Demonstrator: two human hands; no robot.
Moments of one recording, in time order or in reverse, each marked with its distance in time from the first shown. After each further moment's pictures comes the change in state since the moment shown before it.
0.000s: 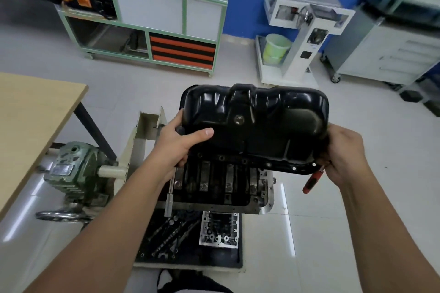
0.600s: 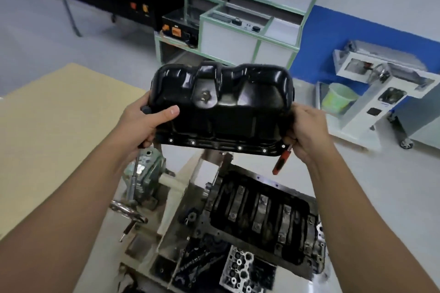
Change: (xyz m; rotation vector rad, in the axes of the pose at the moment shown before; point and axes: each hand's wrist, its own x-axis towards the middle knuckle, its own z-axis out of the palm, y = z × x) left_hand -0.022 0.058 -0.224 -0.015 0.379 0.169; right_hand -0.020 -0.074 0.257 0.023 -0.522 -0.103
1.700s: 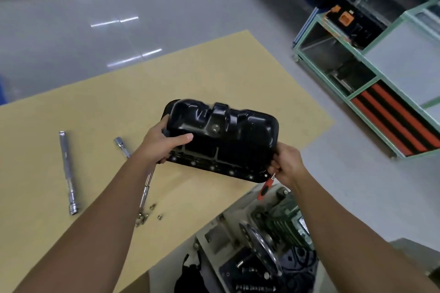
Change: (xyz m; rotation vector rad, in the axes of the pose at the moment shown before) left_hand 0.033 -0.214 -0.498 -0.017 0.474 -0.371; right_hand 0.058 0.276 0.572 -0.225 -0.484 0.531
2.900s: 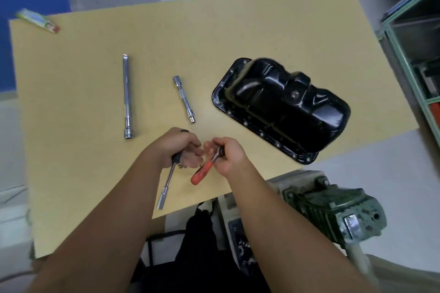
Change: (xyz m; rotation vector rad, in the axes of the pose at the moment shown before) left_hand -0.060 -0.130 -0.051 -0.300 -0.002 -0.632; right_hand -0.078 0.135 0.225 0.246 -0.257 0.685
